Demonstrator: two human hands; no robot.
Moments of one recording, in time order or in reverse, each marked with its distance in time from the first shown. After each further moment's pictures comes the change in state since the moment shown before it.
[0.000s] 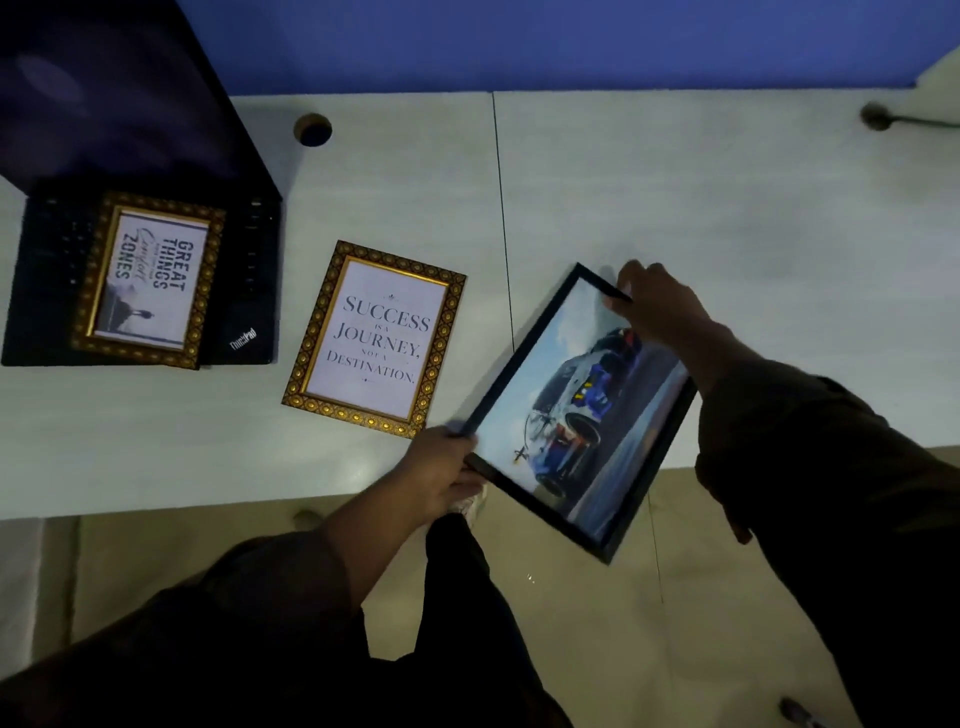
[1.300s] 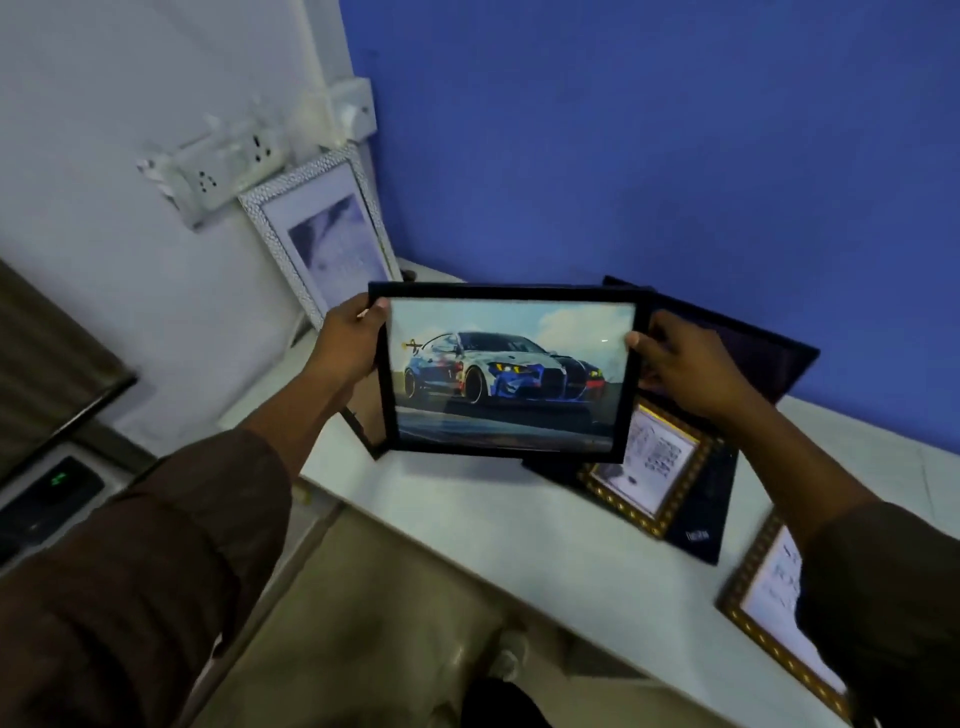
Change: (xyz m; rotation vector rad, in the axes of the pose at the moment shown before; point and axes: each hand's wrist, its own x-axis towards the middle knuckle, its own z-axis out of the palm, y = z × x) left_hand -0.244 0.088 -0.691 -0.252 0.690 0.963; right_hand -0.156 -0.667 -0.038 0.358 0.150 -0.674
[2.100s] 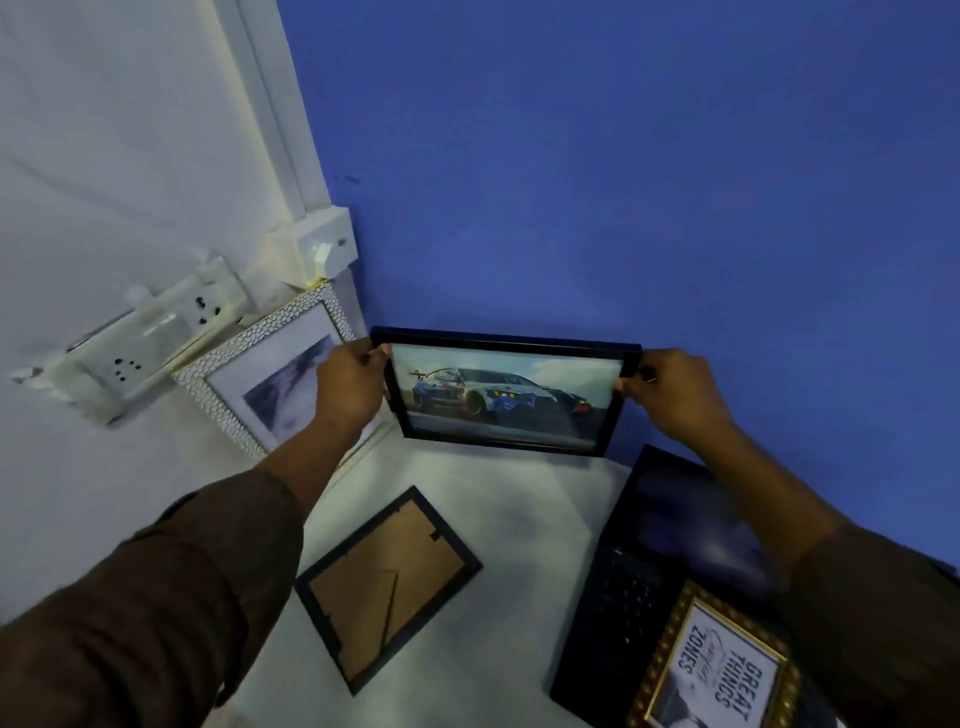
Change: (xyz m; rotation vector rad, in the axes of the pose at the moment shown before) left_hand 0.261 0.067 0.042 0.305 0.166 0.139; right_hand 0.279 -0.027 0.010 -0.076 0.111 0.060
